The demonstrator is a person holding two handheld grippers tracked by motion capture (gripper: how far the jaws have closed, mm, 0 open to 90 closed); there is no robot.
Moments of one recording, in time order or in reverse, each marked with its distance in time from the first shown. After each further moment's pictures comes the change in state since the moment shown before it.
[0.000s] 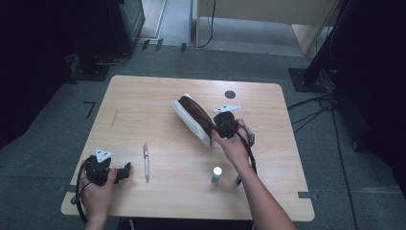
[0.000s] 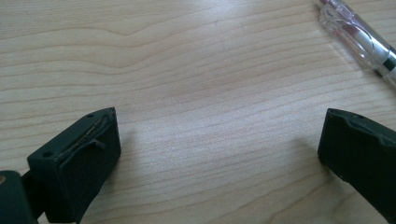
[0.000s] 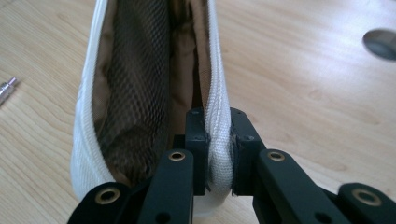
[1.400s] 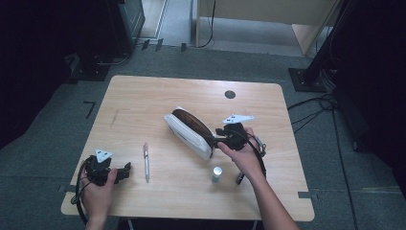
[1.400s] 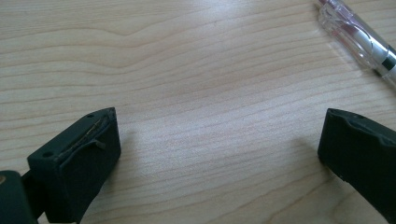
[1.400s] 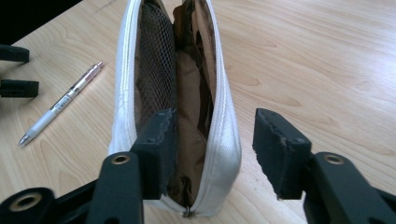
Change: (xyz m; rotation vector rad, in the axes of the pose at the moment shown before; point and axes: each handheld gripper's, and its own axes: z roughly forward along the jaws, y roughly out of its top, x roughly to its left) left arm 0.000 0.000 0.000 0.000 -0.002 0.002; right arm -0.002 -0.029 -0.037 -0.057 0.203 -0.029
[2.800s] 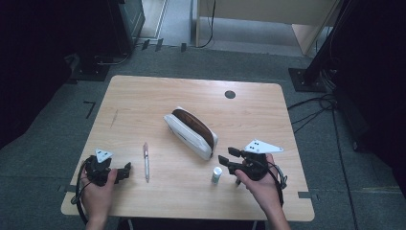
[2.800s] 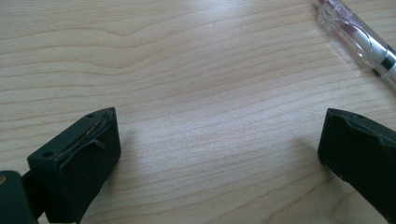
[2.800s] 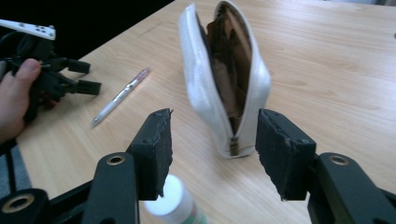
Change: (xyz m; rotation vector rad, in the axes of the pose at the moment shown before) left arm 0.000 0.000 0.000 -0.001 -0.002 0.000; right arm 0.034 -0.058 -0.077 -0.161 0.049 0.039
